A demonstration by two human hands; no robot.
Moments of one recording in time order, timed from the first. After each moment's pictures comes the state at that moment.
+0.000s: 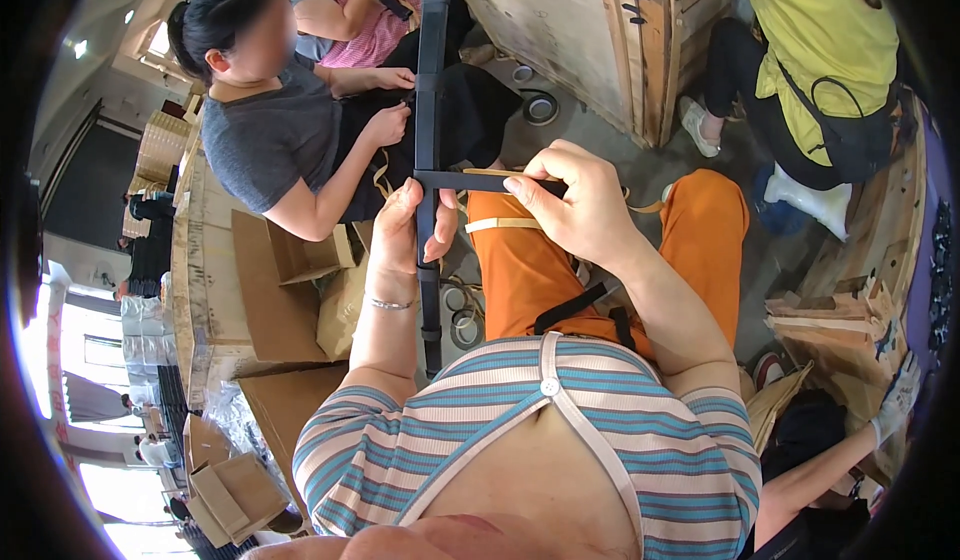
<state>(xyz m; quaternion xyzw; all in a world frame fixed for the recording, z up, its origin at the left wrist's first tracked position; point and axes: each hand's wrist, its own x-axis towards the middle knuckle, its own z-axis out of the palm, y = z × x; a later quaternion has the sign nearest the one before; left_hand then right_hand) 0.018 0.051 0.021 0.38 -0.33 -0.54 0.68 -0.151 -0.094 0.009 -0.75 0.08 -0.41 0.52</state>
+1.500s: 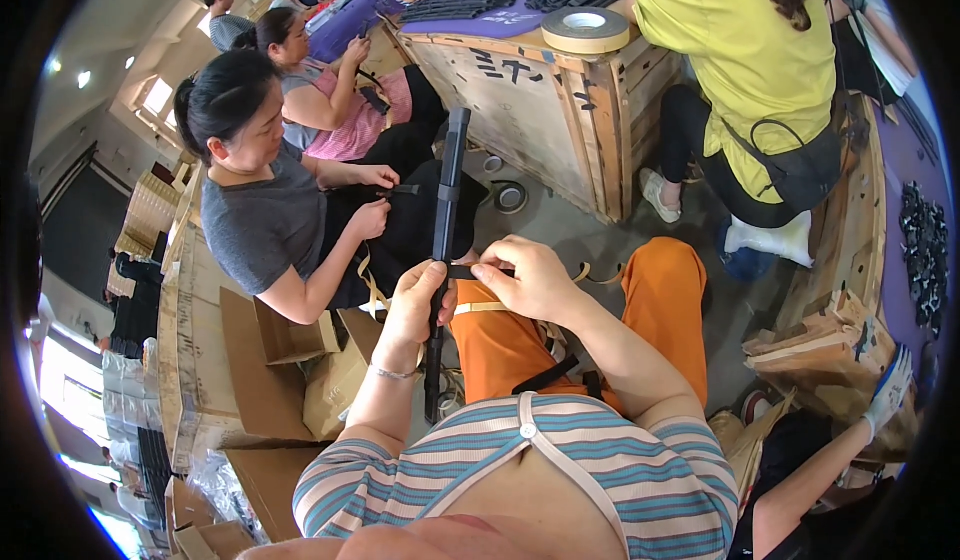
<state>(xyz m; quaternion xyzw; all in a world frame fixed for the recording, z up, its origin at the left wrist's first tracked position) -0.008 0.021 0.018 0.59 -0.31 -0.45 0.60 -0.142 -0.108 -0.012 -0.77 0.12 -0.33 0.53</state>
